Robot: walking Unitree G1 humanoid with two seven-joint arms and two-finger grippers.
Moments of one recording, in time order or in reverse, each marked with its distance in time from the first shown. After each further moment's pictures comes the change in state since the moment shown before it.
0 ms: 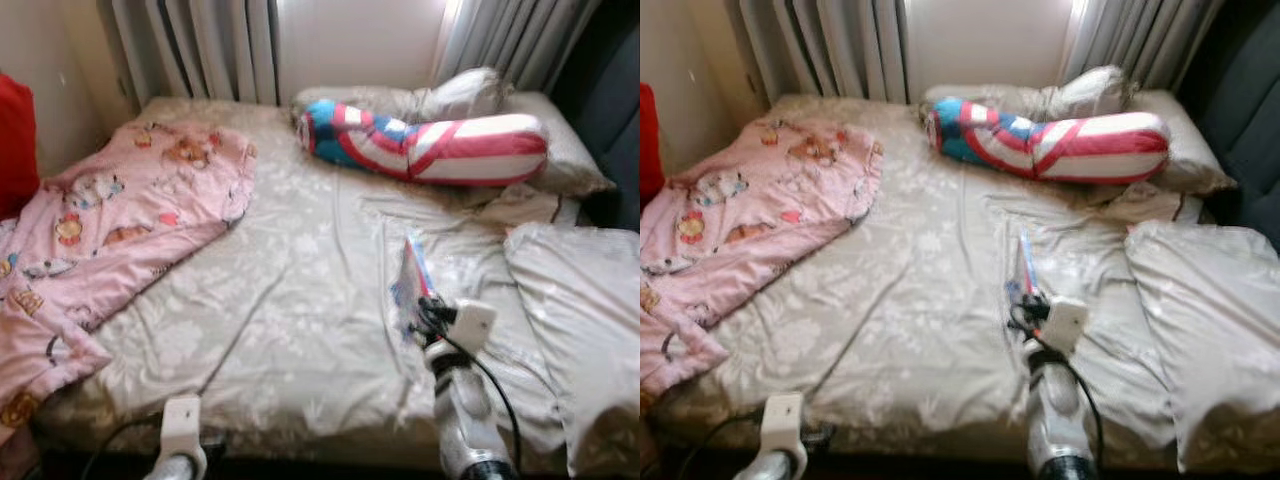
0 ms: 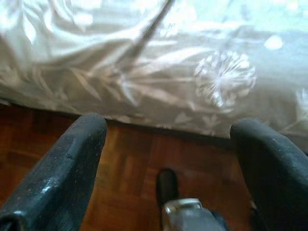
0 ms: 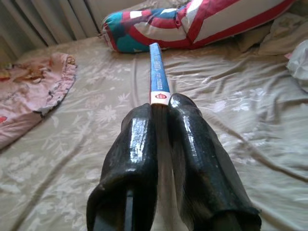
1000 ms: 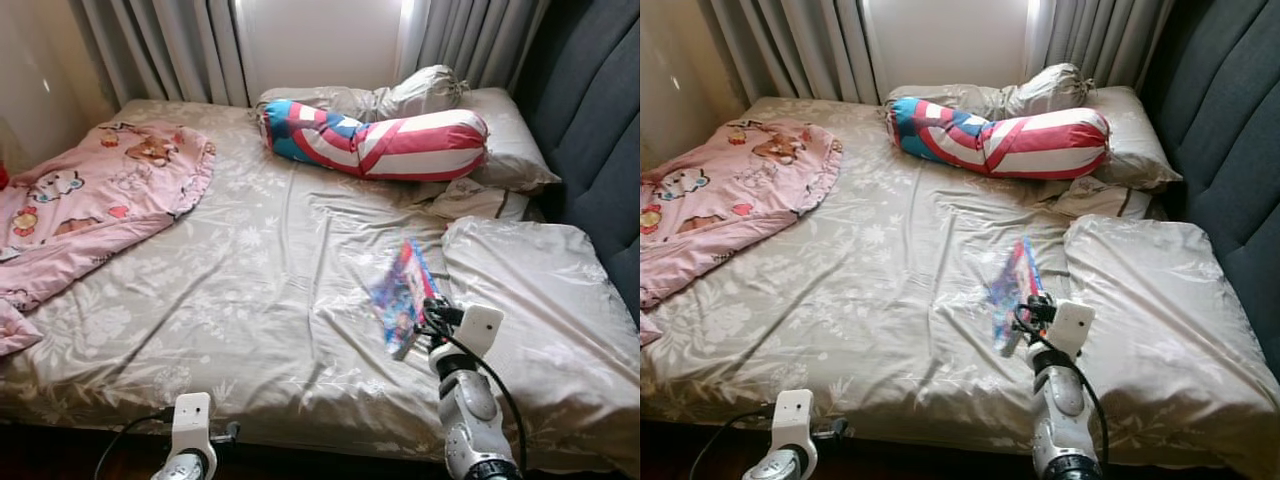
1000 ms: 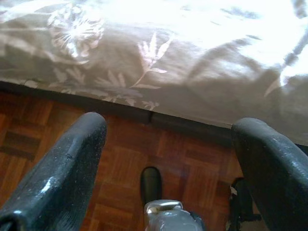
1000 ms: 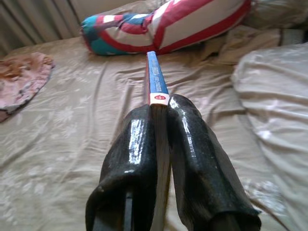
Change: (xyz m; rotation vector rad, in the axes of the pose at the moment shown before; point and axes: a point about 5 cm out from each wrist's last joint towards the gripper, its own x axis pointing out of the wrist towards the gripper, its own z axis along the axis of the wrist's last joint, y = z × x) left arm -0.001 -0.015 -0.004 -0.020 0.008 -0.052; right arm -0.001 -0.004 -0.001 -0.009 0.003 -0.011
